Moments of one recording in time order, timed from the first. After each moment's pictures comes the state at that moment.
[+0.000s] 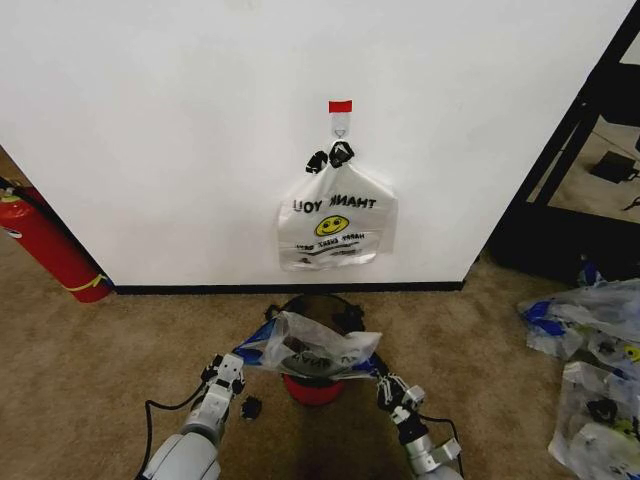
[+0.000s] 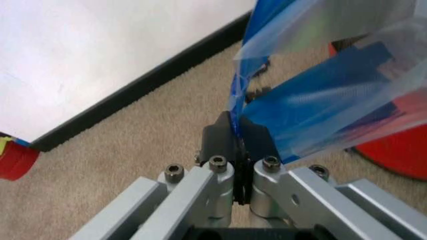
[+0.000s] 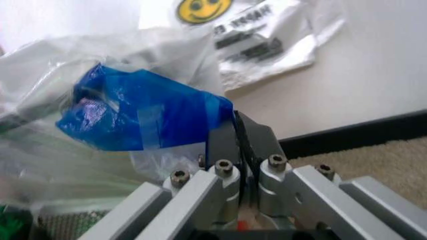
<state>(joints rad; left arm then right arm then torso) 1.47 -1.04 -0.22 -1.95 -0.03 0.39 -0.29 -1.26 1.29 0.14 1.16 0.86 0.82 -0.56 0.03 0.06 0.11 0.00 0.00</state>
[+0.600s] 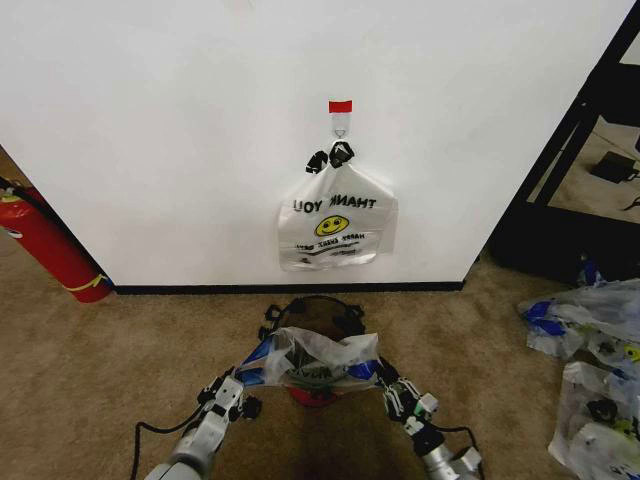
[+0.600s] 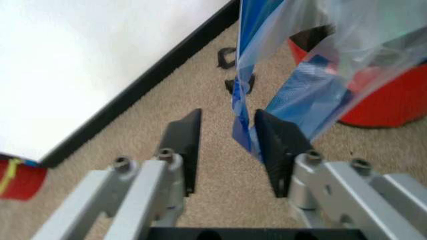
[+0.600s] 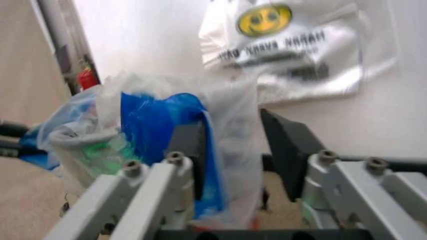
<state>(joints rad) 1.68 -0.95 -0.30 -2.12 0.11 0.37 -0.17 -1.39 1.19 0.29 1.32 0.72 0.78 -0.75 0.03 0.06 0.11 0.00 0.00</state>
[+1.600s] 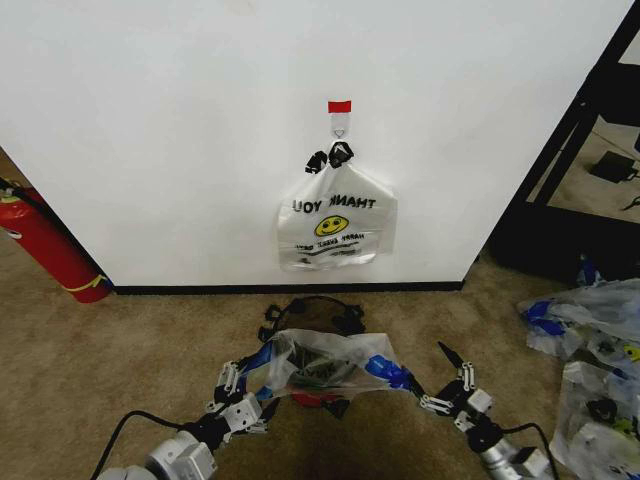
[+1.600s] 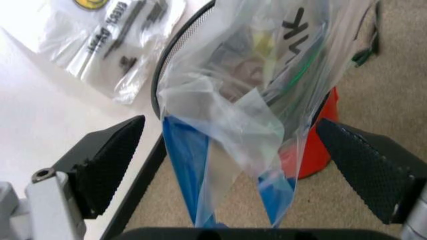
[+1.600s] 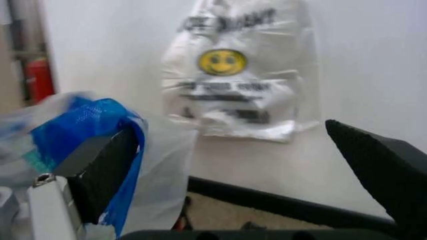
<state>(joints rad) 1.76 -0.95 -0.45 -2.23 0.38 0.04 0.27 -1.45 1.19 0.44 1.45 0.56 0.79 -0.57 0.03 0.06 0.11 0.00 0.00</state>
